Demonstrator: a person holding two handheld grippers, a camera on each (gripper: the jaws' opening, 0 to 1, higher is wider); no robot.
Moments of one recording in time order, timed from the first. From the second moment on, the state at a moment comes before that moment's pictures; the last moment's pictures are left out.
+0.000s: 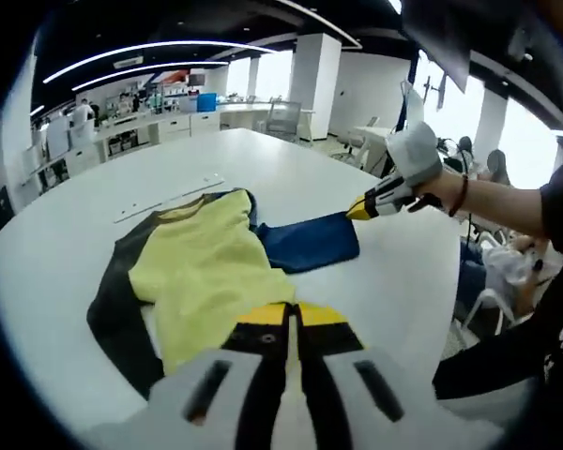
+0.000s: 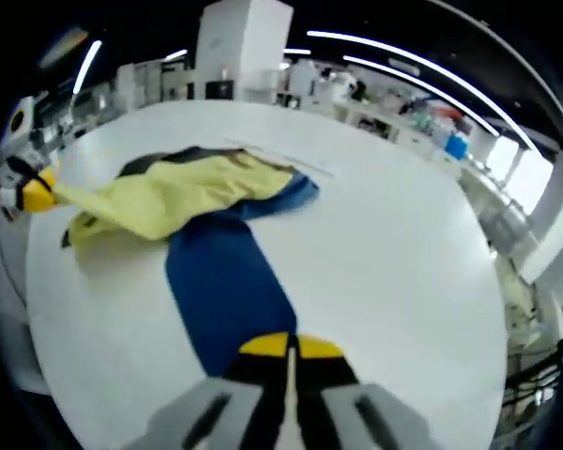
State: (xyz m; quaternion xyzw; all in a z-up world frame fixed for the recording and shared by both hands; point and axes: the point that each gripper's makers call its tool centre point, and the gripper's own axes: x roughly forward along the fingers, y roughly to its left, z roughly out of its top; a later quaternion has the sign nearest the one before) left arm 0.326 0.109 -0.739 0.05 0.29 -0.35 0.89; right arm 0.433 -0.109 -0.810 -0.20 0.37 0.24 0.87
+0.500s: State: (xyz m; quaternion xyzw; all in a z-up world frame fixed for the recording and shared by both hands) left arm 0.303 0.047 -0.744 0.02 0.30 -0.40 0.87; right arm 0.437 -0.167 -0.811 -0.20 0.39 0.19 0.88
